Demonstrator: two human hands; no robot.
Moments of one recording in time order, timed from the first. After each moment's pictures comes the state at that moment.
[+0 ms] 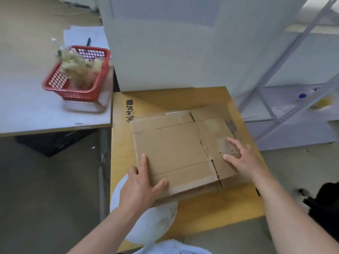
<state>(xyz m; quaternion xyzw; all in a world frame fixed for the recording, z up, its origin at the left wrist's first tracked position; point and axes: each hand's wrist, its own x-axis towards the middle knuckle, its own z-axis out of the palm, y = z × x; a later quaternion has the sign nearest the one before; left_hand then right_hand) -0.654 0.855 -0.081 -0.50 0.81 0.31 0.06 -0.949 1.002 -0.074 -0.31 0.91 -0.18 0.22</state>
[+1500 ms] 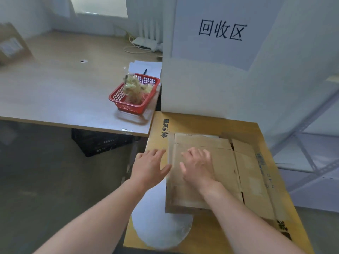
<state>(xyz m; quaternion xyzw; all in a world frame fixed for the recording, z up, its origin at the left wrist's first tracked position) -0.640 0.804 -0.057 -0.45 0.88 0.11 -0.08 -0.795 0.873 -0.054 -0.62 0.78 -0.05 0.00</state>
